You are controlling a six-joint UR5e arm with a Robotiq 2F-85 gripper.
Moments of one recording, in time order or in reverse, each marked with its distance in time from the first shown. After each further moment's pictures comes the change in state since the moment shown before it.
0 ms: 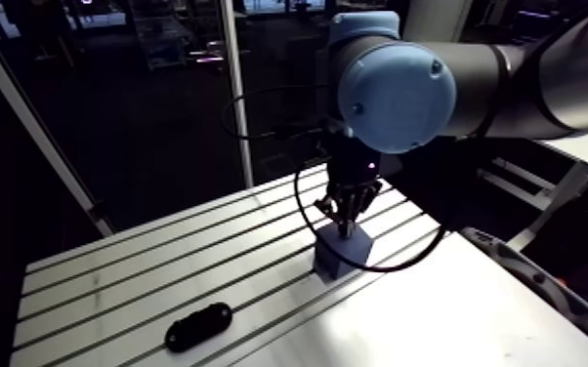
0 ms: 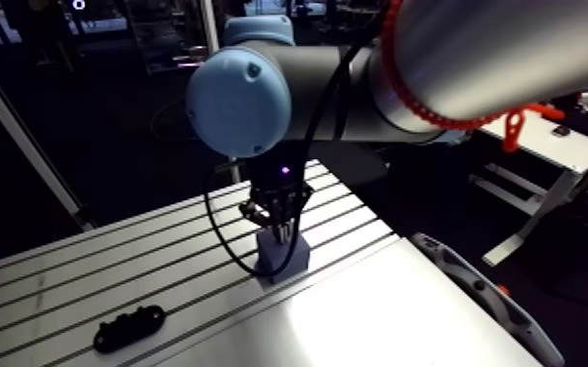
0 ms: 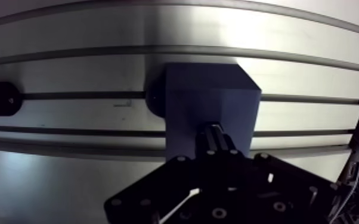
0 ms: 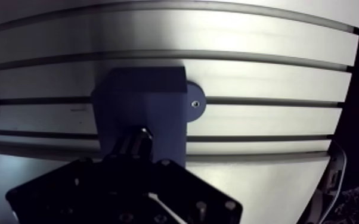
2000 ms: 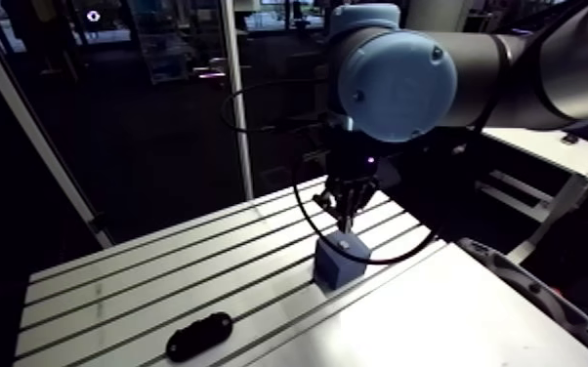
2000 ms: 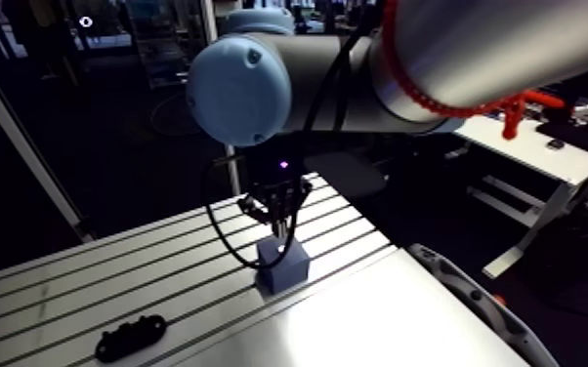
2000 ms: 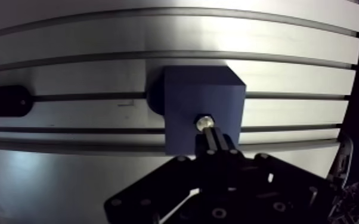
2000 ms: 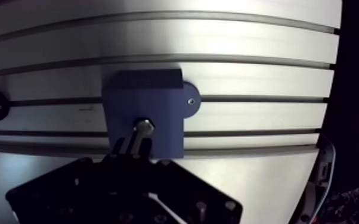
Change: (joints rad) arm 0.000 -0.047 -0.021 0.027 0.011 0.015
